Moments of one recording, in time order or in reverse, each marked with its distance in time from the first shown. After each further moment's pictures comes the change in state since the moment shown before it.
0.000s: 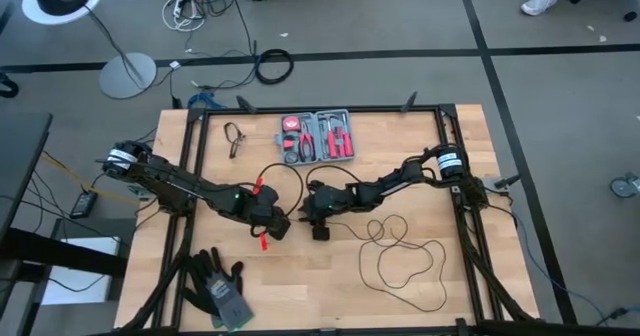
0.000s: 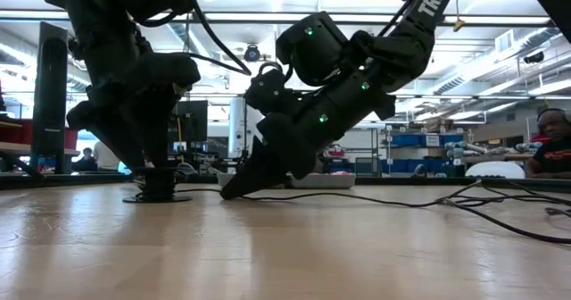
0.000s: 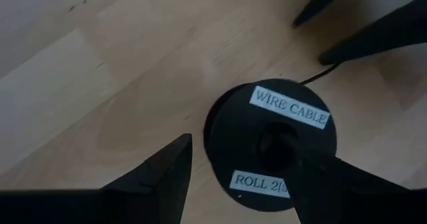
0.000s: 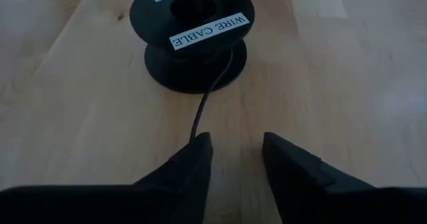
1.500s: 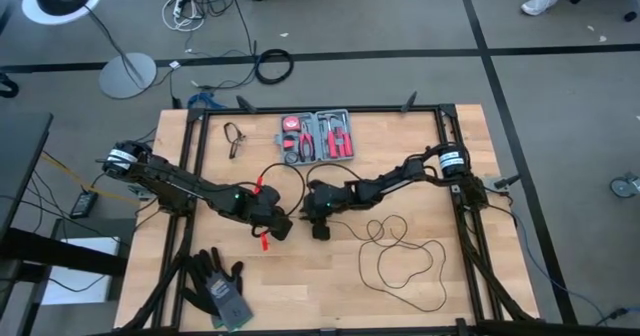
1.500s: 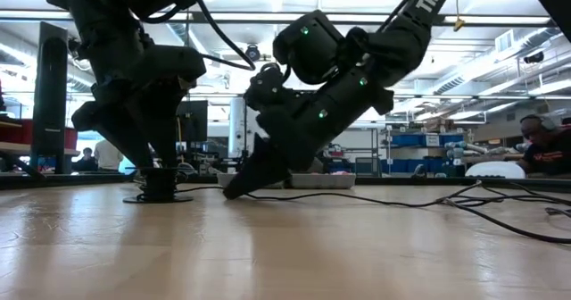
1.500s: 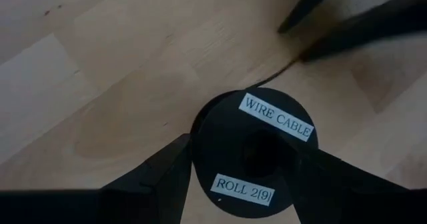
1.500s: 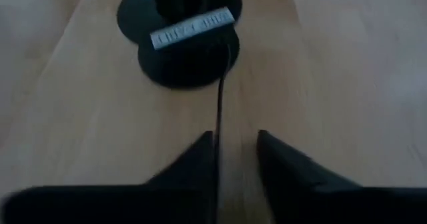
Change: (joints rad) left arm 0.000 0.000 0.000 0.050 0.005 0.000; right arm -0.018 -0.012 0.008 -0.095 -0.029 0.063
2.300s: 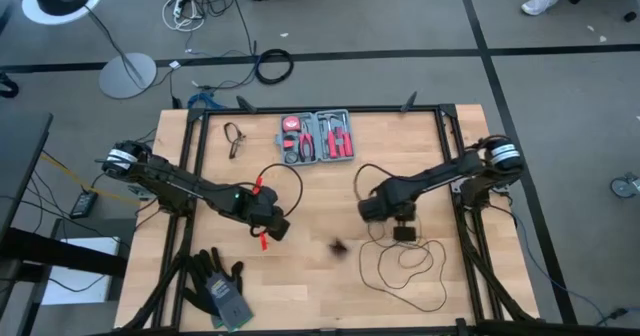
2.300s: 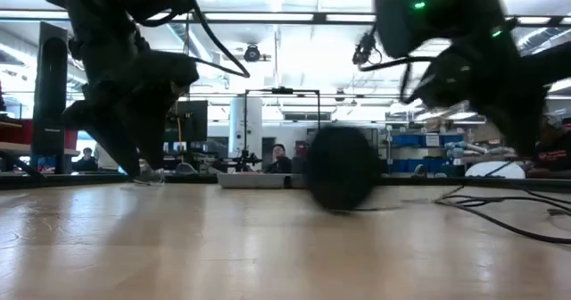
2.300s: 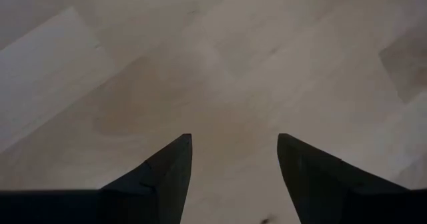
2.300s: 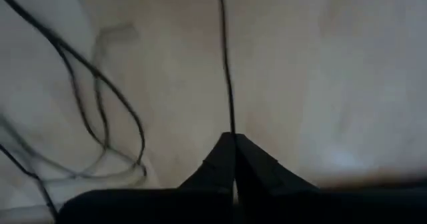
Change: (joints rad) left arm 0.000 -0.001 0.001 -0.060 0.038 -0.030; right arm 0.150 -0.405 -0.017 -1.577 -0.002 0.237
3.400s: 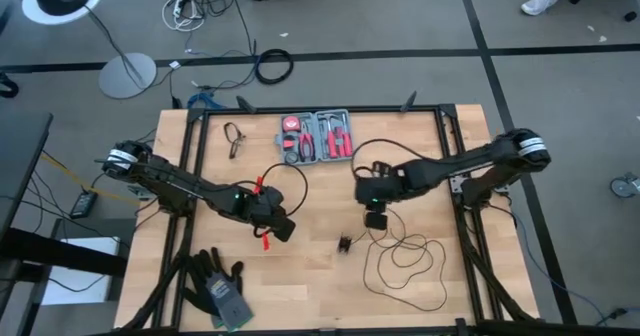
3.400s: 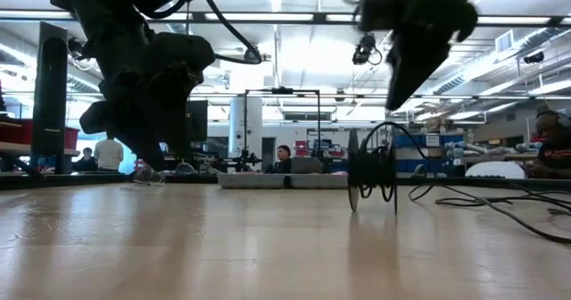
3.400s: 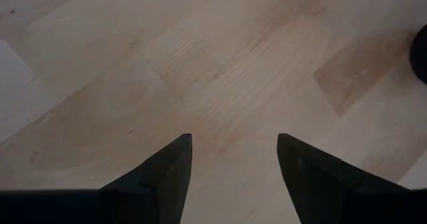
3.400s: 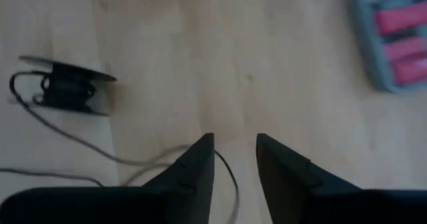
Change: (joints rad) left arm -0.002 0.001 -0.001 0.139 -0.019 0.038; right arm -0.040 -0.235 -0.024 0.517 0.220 -0.018
